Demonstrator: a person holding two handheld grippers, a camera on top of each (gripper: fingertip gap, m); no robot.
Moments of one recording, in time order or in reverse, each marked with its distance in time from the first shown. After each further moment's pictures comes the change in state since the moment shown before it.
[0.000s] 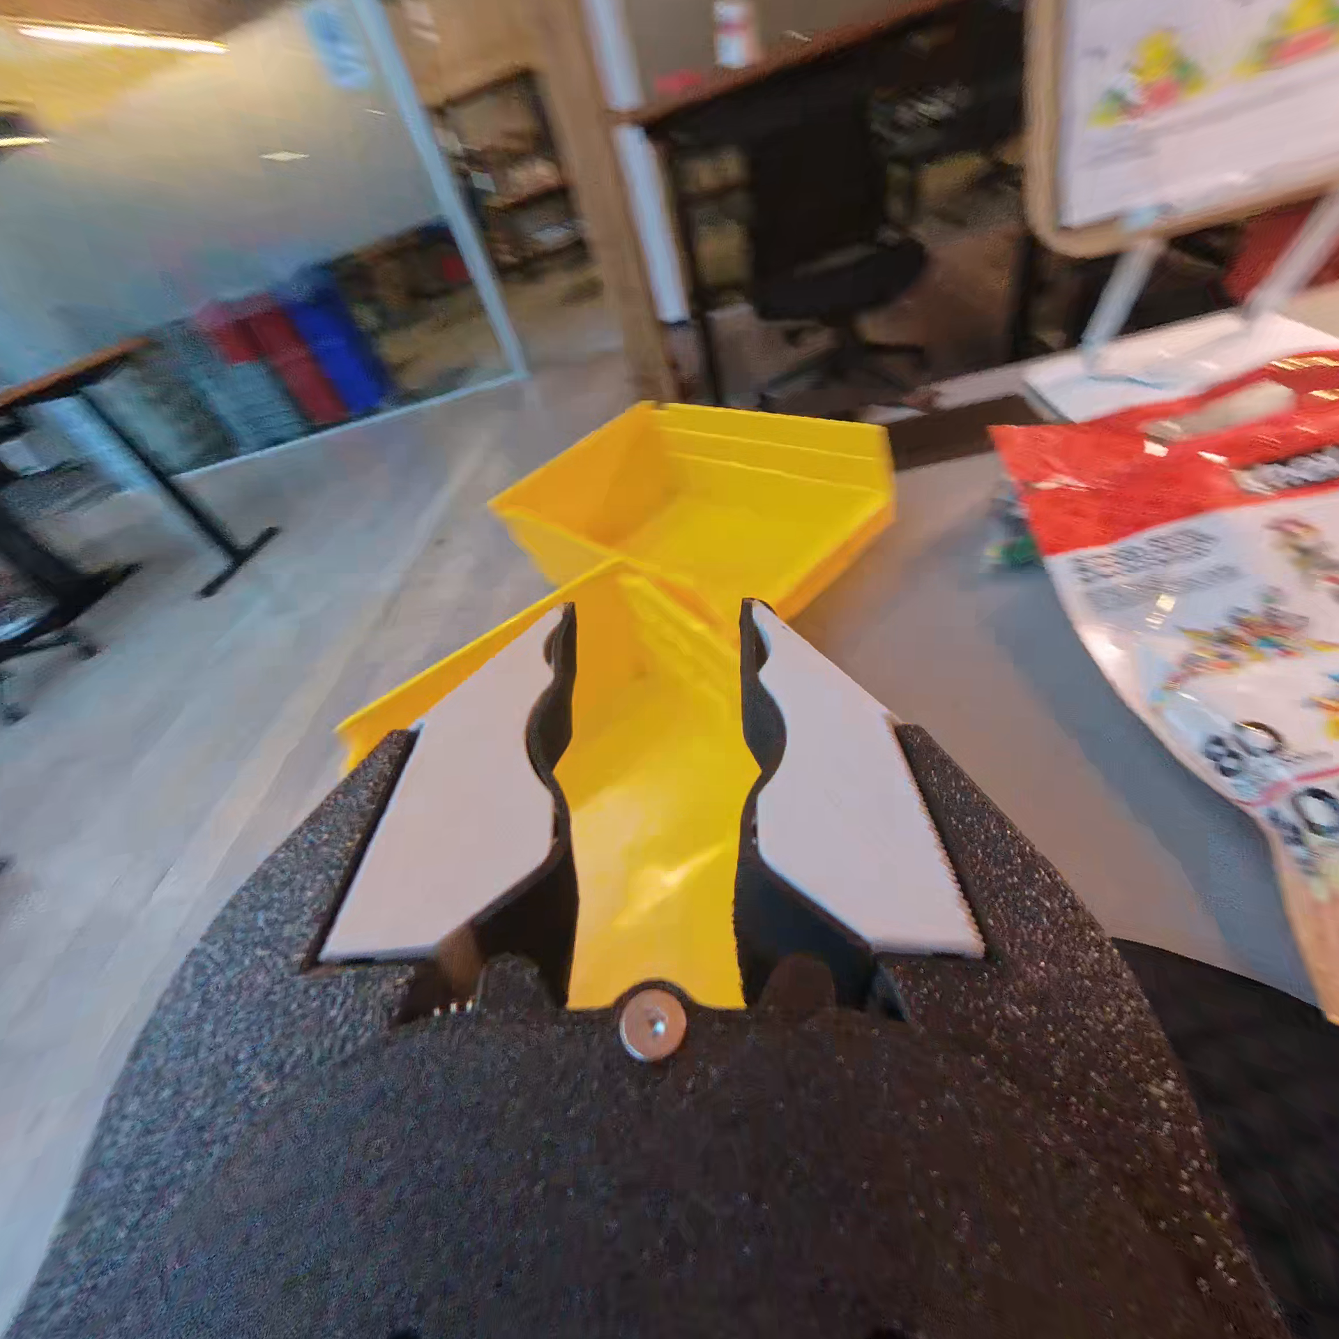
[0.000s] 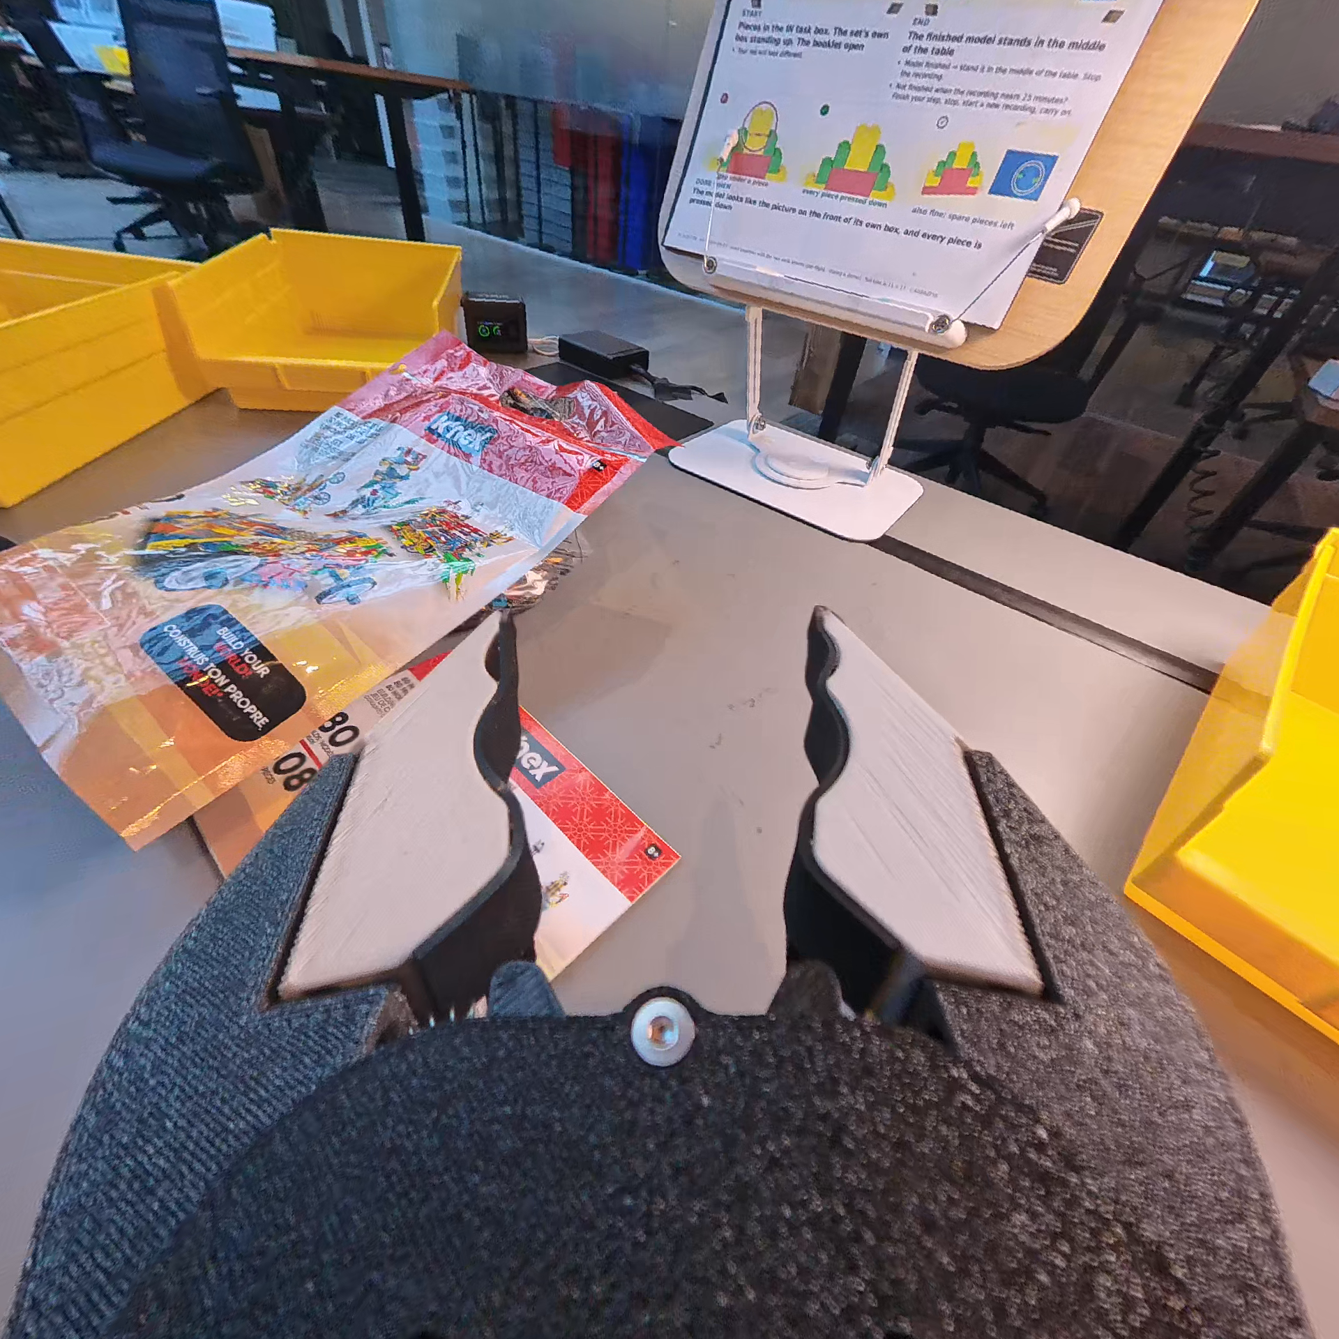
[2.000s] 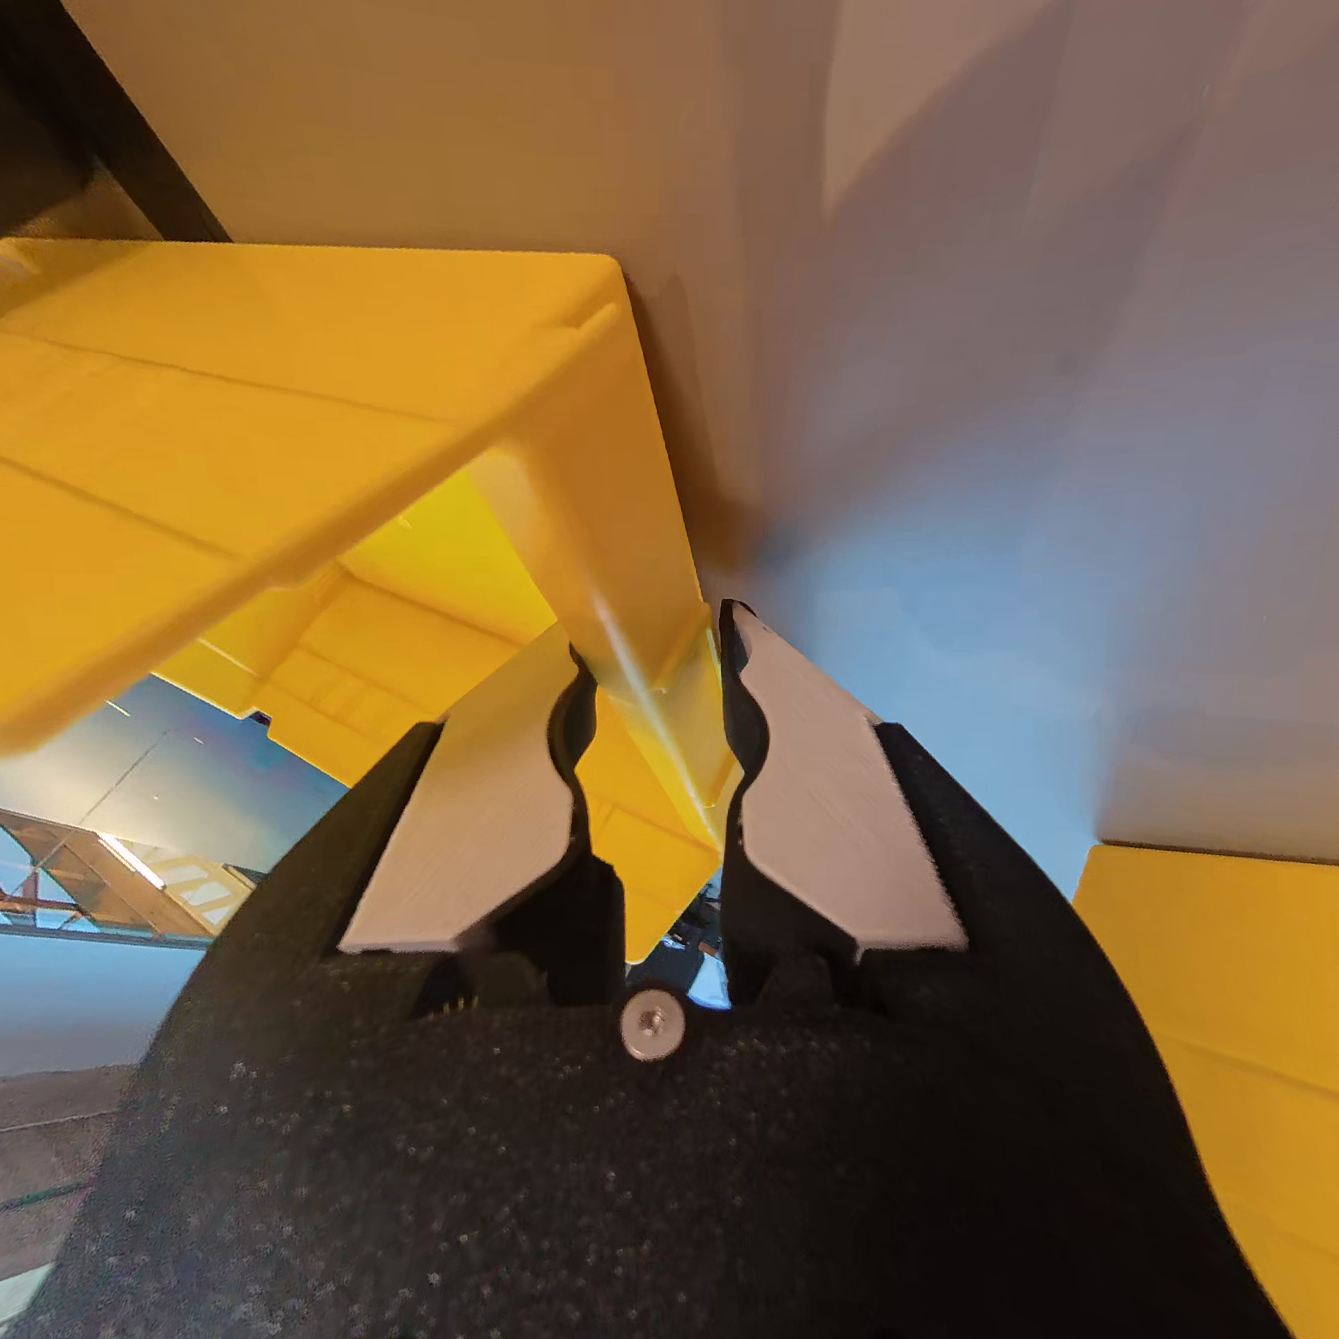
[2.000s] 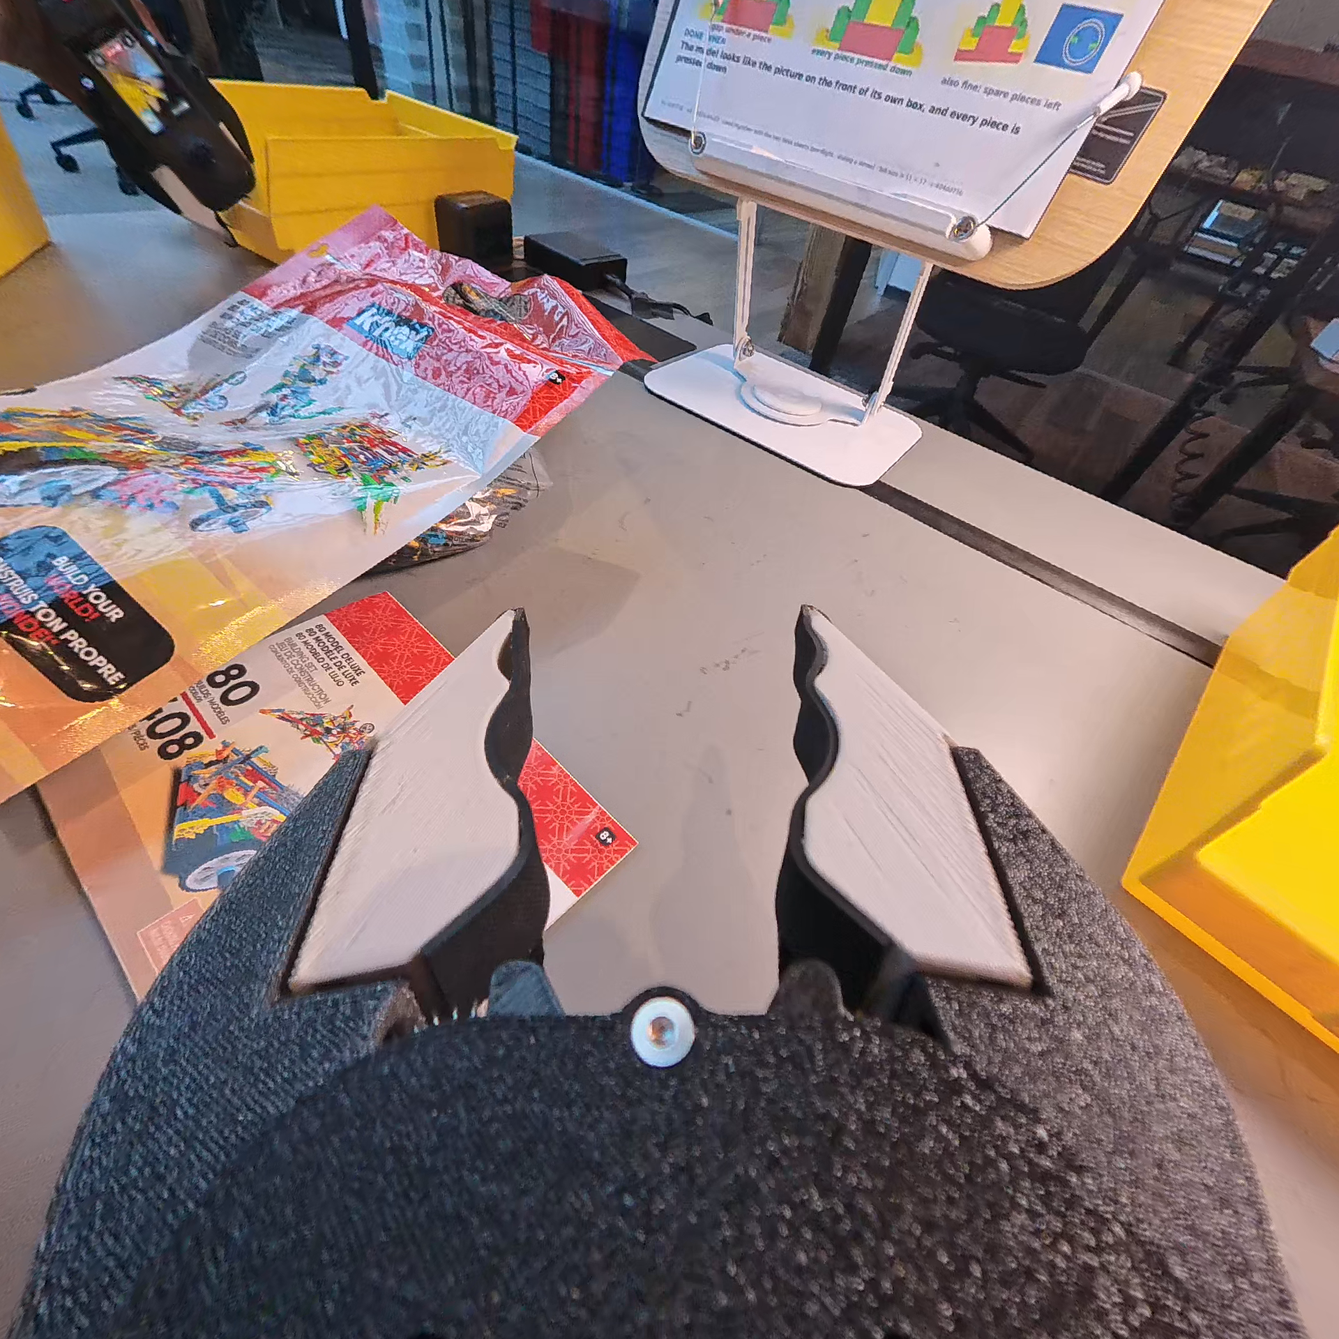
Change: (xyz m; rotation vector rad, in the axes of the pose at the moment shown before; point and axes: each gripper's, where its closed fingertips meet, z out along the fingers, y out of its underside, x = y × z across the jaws) left arm -0.037 0.148 0.343 -0.786 0.490 1.571; right arm 0.012 0.032 0.030 -0.091 0.022 -0.049
